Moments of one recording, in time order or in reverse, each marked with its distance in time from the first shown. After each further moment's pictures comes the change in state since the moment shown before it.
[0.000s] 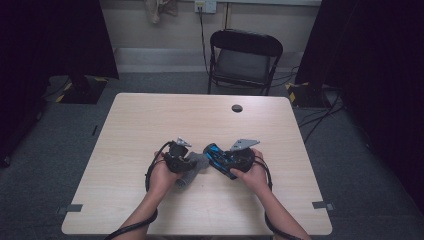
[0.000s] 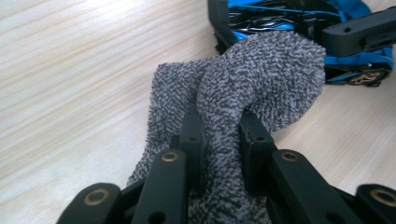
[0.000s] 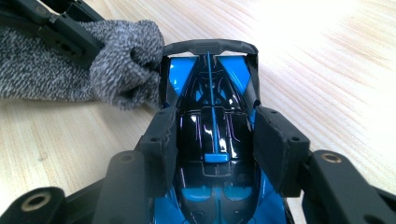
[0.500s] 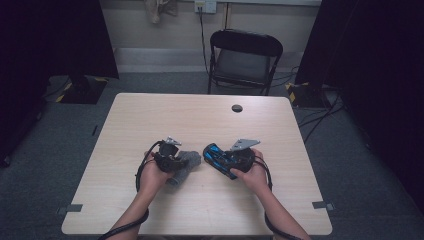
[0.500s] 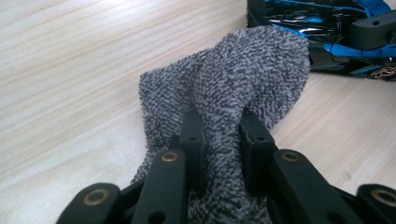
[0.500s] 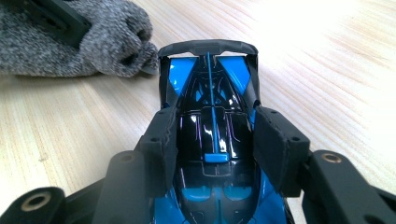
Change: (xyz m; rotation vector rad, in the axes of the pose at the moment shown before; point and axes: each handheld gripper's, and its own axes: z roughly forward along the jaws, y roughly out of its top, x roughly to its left) left arm 0.019 -0.011 -0.019 -0.007 0.004 -0.034; right arm 0.000 -0.001 0.000 -0.004 0.003 0.005
